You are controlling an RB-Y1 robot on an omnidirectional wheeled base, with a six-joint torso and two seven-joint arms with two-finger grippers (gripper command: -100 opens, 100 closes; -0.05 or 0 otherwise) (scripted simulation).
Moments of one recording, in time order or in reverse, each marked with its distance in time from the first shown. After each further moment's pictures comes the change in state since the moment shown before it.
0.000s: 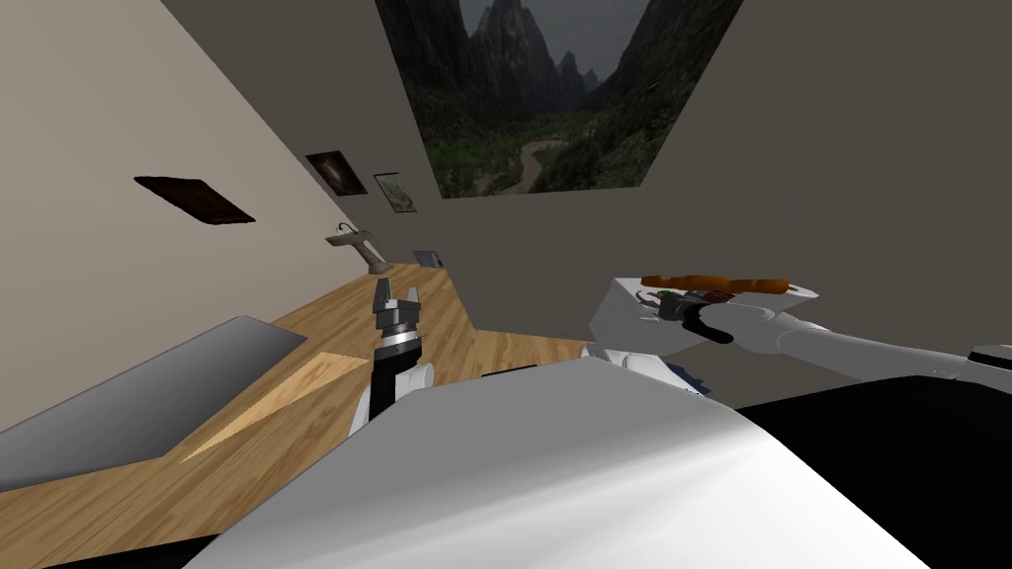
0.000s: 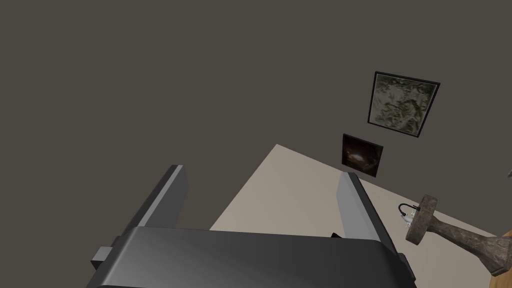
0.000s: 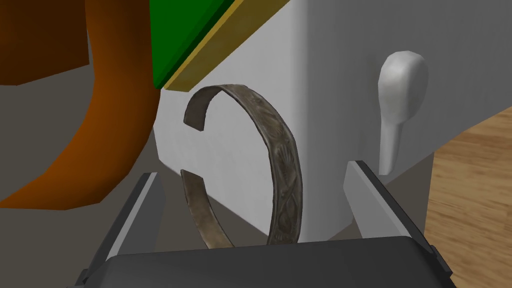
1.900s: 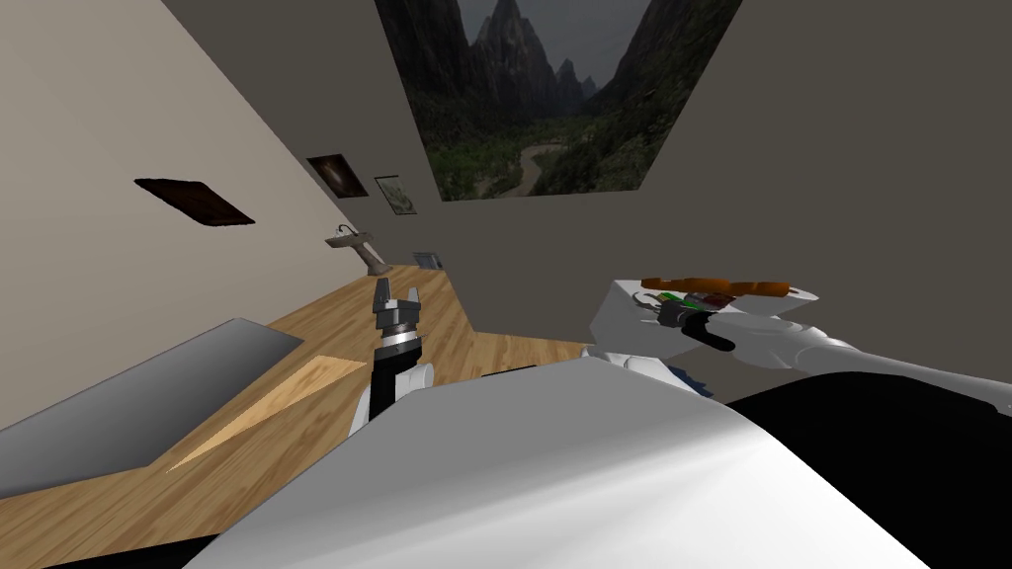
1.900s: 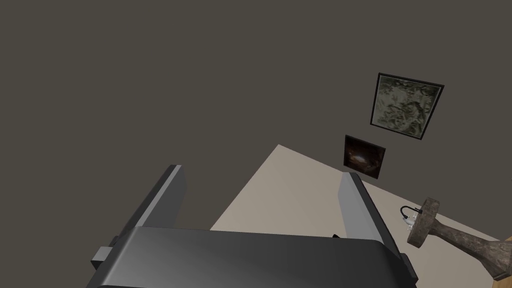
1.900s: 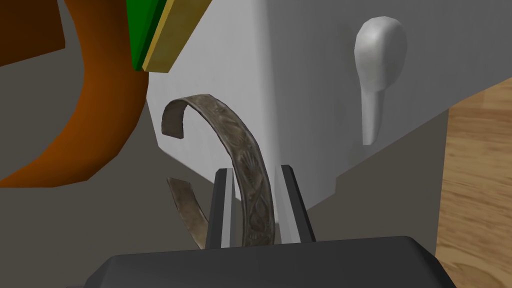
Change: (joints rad) left arm 0.000 0.000 0.000 0.000 0.000 0.000 0.000; right arm 0.196 0.039 -0.179 -0.140 -0.204 0.032 0.201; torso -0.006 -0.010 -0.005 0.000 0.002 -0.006
